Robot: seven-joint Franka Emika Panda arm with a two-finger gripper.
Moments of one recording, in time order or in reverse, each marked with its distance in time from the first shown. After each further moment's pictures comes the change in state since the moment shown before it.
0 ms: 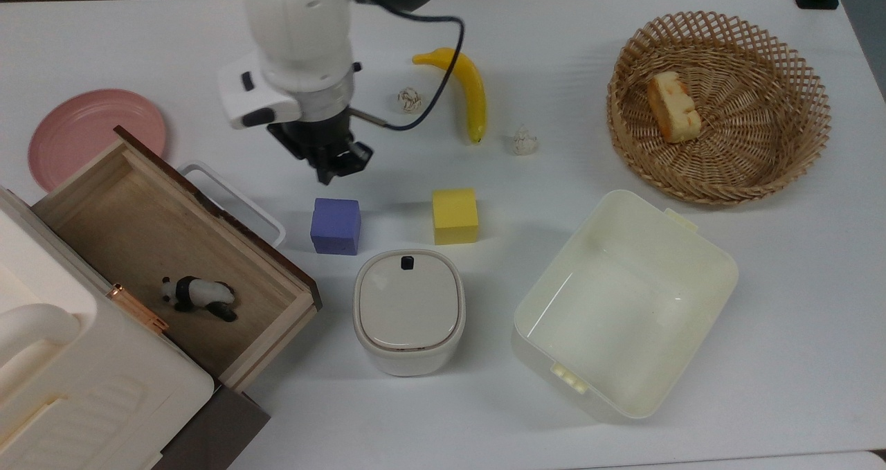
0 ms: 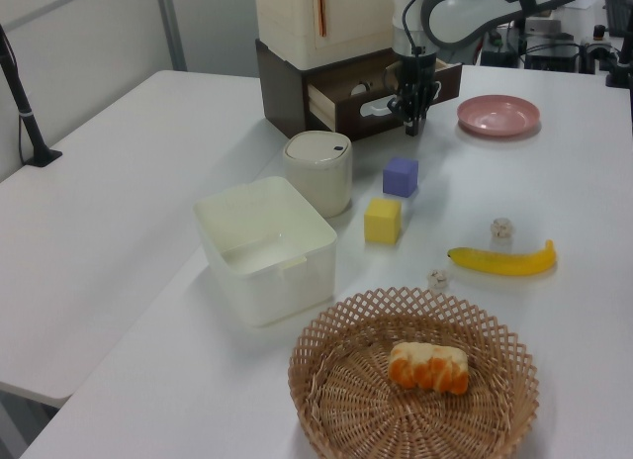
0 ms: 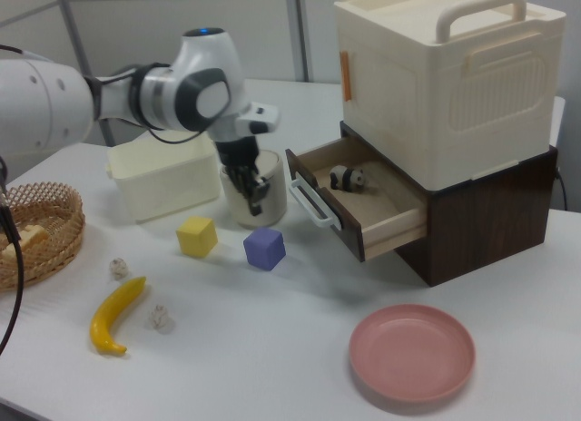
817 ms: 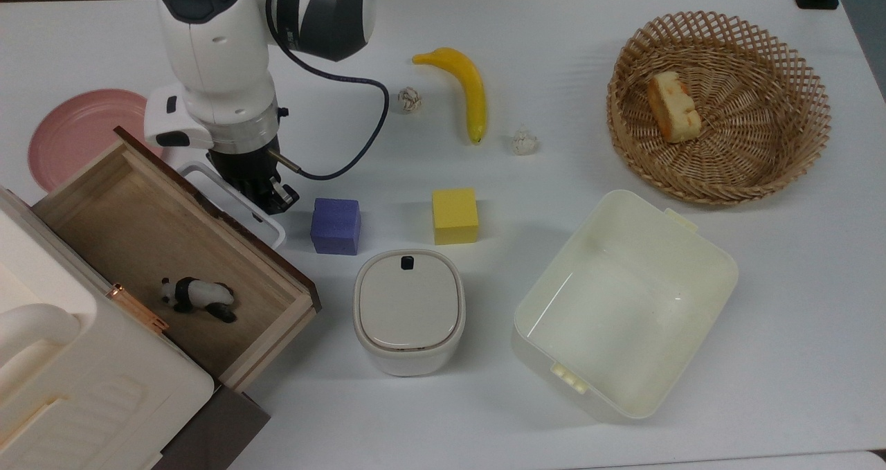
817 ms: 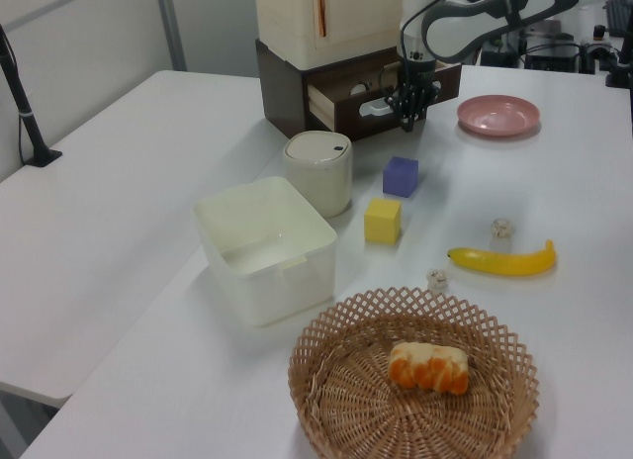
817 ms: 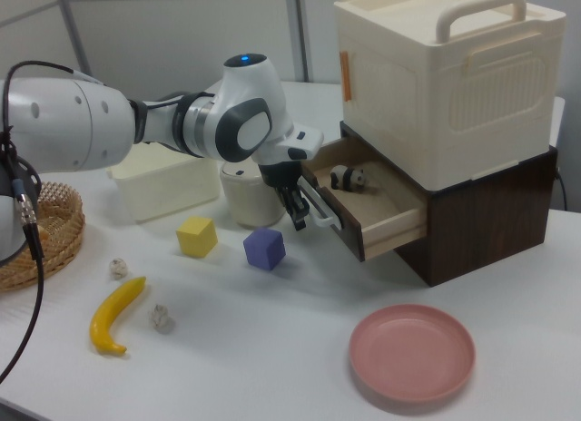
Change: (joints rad) arm -0.101 0.085 -0.006 0.005 0.000 0.175 0.120
